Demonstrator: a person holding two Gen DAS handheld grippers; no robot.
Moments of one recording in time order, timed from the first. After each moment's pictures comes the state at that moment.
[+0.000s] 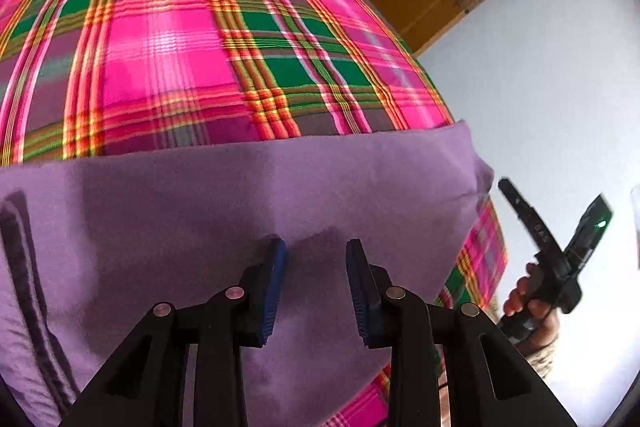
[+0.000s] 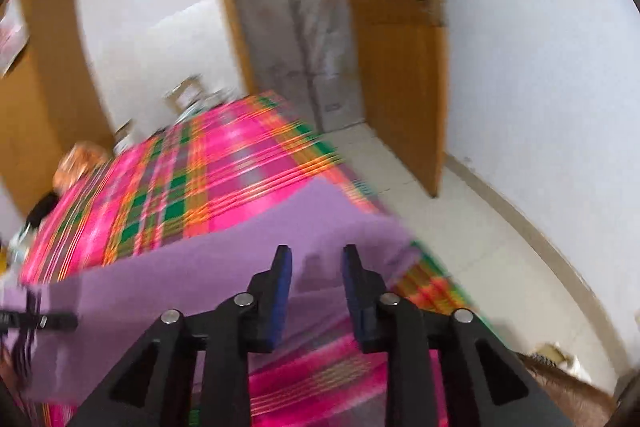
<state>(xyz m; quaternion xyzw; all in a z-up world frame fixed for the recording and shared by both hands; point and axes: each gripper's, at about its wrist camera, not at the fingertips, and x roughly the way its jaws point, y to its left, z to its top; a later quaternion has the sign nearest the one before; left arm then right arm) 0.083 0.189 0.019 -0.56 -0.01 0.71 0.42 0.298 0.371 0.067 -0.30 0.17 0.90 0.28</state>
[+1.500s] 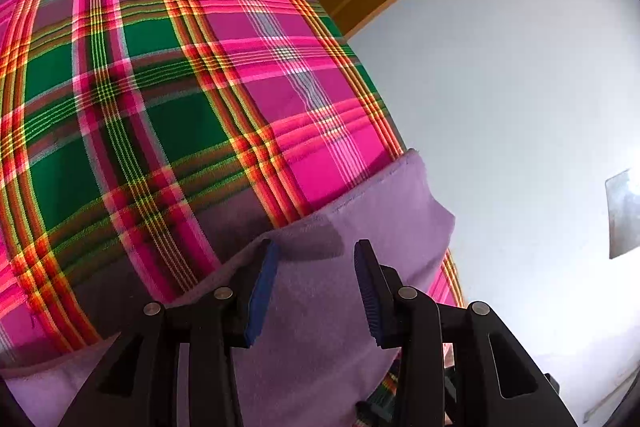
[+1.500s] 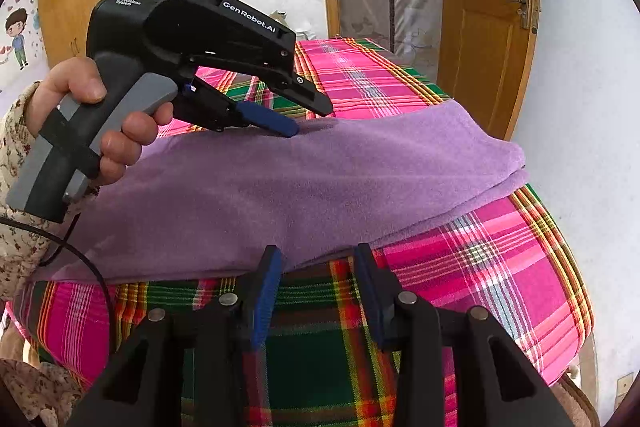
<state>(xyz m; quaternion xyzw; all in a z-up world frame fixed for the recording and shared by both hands) 0.044 0.353 0.016 -0.60 -0.01 0.63 0.50 0.301 0.290 0.042 -0.37 0.12 0.91 0.18</state>
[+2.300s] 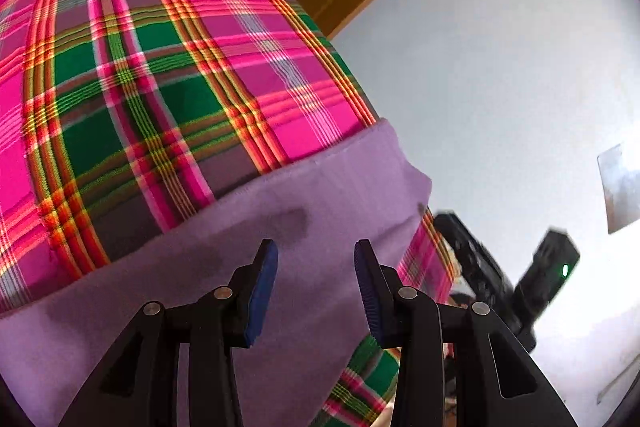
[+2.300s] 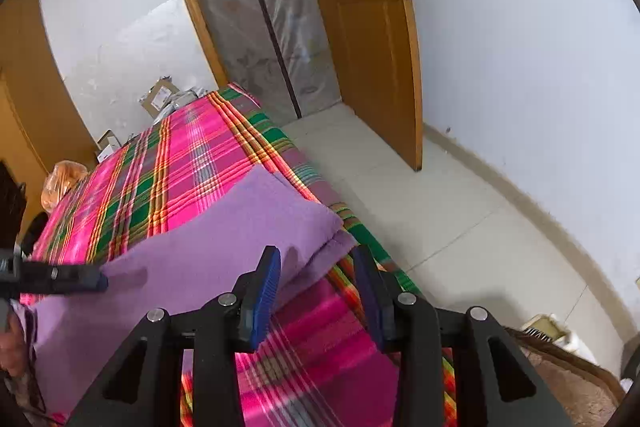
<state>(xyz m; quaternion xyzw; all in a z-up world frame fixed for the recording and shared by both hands) 0.083 0.319 0.044 -0.58 0.01 0.63 0.52 0.331 0.430 0.055 -0.29 0.26 0.86 0.33</state>
